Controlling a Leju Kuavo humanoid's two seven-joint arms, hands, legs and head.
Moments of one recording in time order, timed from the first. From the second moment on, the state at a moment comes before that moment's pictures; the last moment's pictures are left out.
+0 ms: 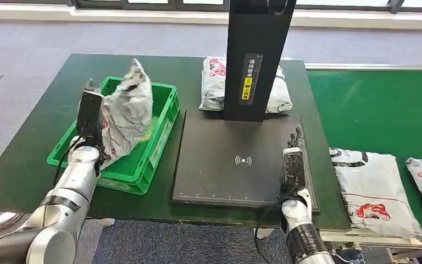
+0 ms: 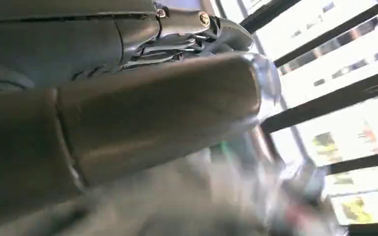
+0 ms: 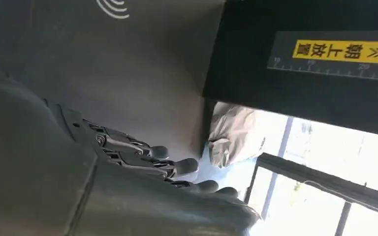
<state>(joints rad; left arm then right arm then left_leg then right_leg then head) -0.79 -0.09 0.20 -0.56 -0.48 0.25 -0.42 -0.32 0.11 0.15 -0.83 0.18 -0.42 -0.60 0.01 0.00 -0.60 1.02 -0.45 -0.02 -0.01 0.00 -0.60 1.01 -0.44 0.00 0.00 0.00</state>
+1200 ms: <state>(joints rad) -0.56 -0.16 0.11 -0.76 -0.26 0.59 -0.69 -0.27 0.07 0.10 -0.84 0.36 -0.63 -0.46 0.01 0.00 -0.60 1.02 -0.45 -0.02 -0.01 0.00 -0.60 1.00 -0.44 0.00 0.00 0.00</state>
